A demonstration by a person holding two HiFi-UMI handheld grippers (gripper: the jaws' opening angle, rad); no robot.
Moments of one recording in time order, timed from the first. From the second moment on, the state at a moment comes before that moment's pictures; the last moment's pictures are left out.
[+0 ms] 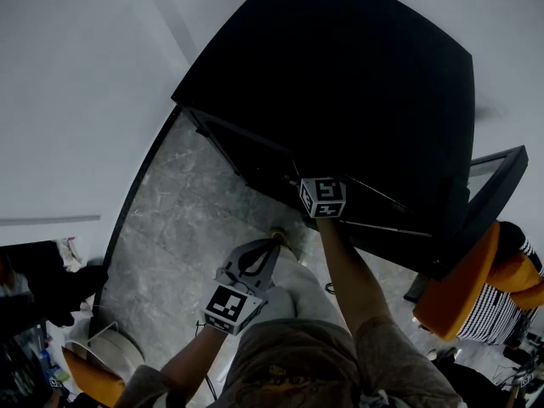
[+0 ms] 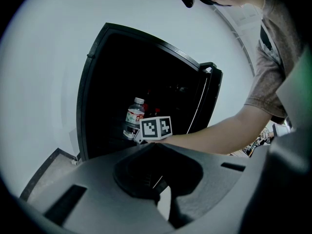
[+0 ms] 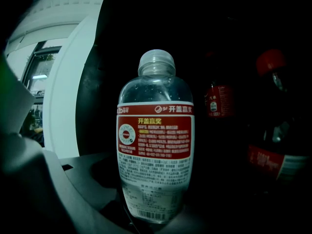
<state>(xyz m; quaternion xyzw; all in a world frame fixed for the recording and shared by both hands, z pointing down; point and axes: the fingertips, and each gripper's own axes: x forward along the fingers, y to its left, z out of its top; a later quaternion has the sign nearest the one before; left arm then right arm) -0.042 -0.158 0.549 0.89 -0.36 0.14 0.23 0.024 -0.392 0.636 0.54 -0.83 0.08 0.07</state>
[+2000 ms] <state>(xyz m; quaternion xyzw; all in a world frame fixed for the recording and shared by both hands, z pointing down) -0.027 -0.127 0.514 0.91 -0.34 0.13 0.22 0.033 -0.296 0.607 0.55 -0.82 0.12 0.08</state>
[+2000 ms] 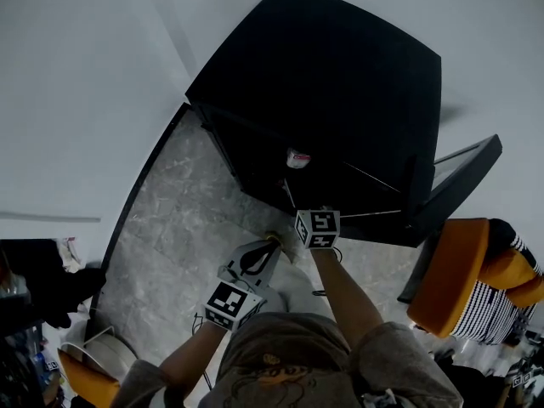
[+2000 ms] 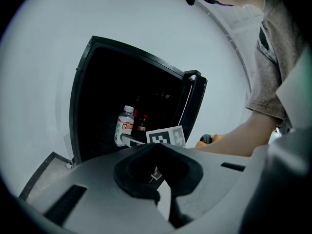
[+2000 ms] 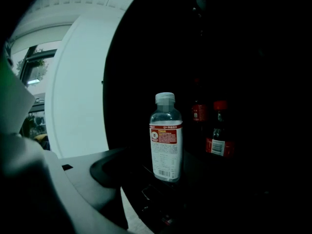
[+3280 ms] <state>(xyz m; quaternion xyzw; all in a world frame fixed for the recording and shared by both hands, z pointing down) -0.028 -0.120 0.405 0.92 -0.34 0.08 0.18 0.002 -0.135 0.399 0.34 -0.93 0.13 0.04</state>
